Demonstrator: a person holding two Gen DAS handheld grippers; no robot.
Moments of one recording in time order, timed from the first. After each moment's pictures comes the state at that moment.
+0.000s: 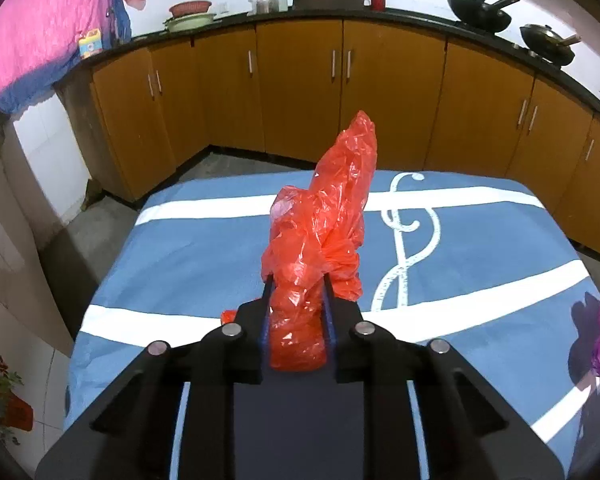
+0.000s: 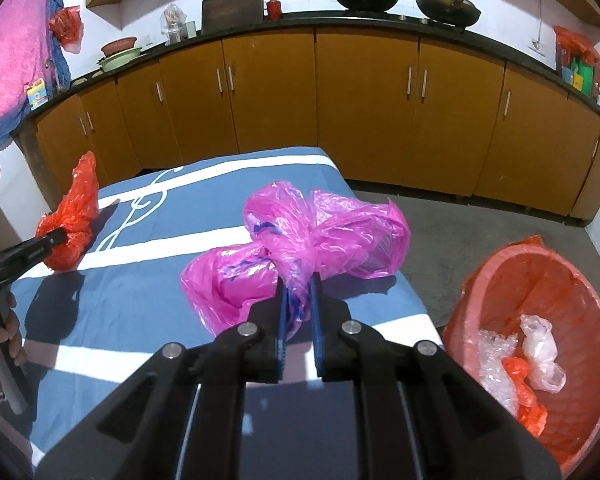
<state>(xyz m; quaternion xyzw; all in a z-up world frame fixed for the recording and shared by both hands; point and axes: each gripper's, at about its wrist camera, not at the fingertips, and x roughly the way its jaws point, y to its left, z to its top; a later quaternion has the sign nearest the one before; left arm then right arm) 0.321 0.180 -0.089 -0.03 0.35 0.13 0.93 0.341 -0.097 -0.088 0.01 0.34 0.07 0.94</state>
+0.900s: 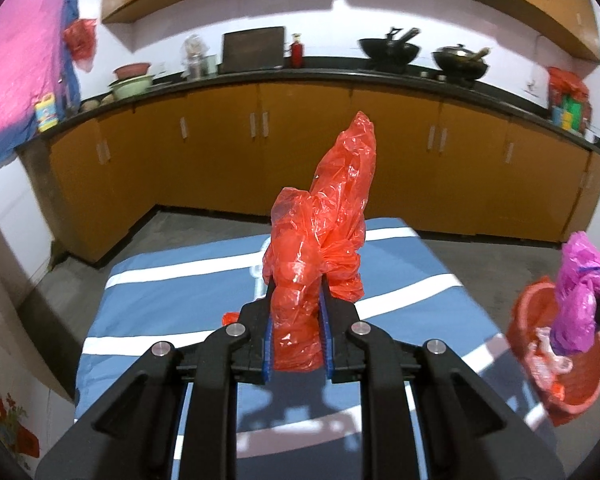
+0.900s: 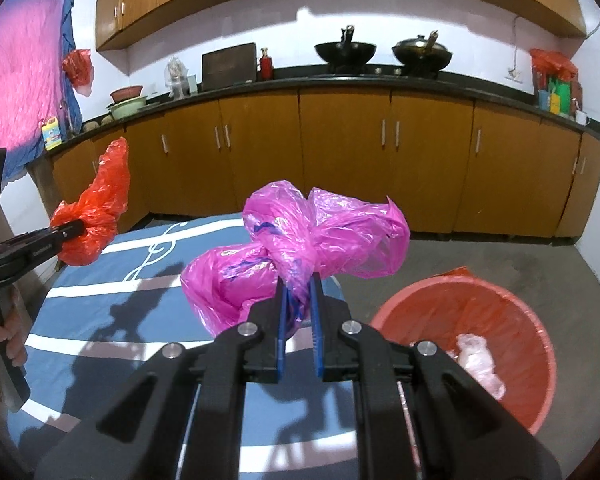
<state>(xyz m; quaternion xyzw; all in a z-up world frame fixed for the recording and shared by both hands) 0.260 0.064 0.004 0.01 0.28 0.02 0.96 0.251 -0.180 -0.009 0.03 0.26 0.06 0.96</state>
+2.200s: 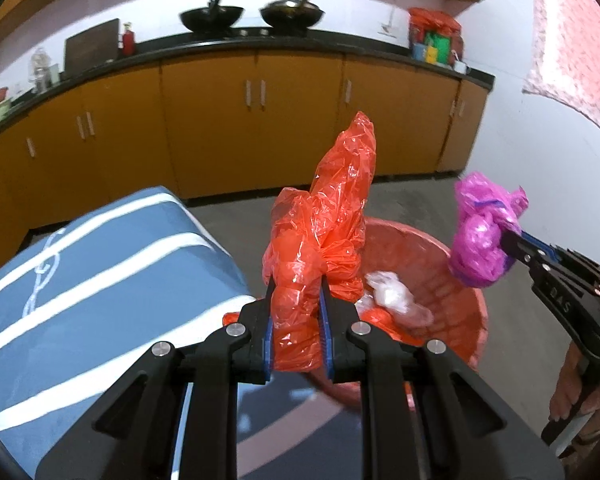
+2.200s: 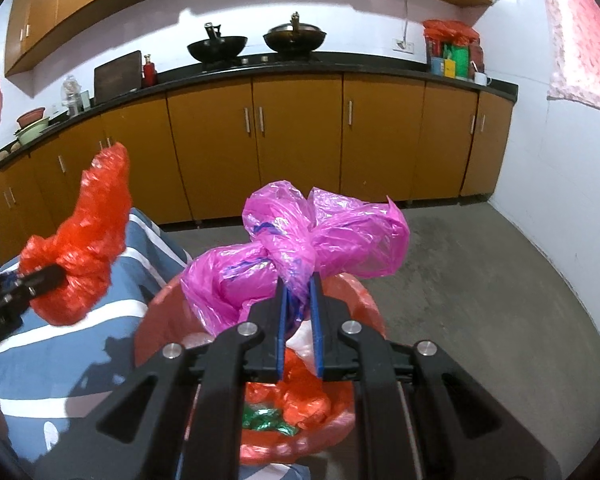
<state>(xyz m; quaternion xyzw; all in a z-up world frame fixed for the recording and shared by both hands) 0.240 -0.171 -0.034 0.05 0.33 -0.21 0.92 0.222 -0.372 -0.042 0.06 0.28 -0.11 0.95</state>
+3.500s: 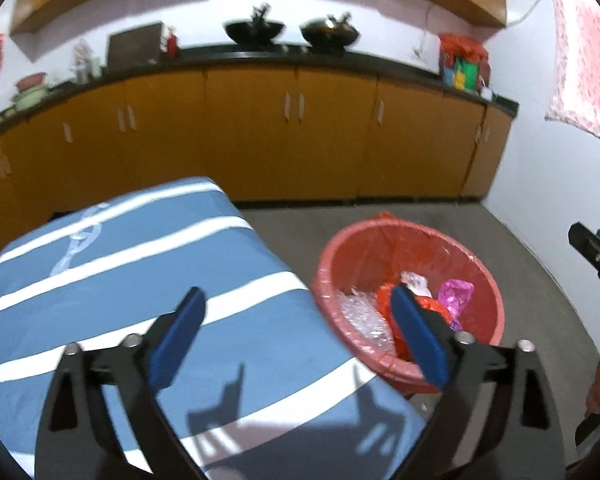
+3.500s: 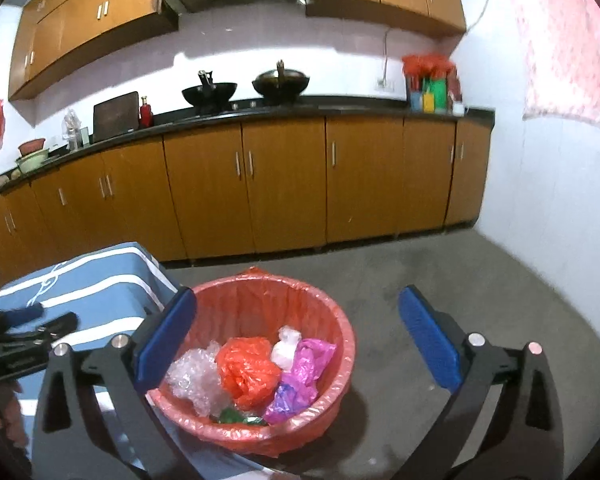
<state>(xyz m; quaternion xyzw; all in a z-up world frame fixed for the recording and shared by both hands) 0.183 -0.104 -0.030 0.01 0.28 -0.15 0.95 0.143 -0.357 -0.014 0.04 0.19 -0.14 0.97</state>
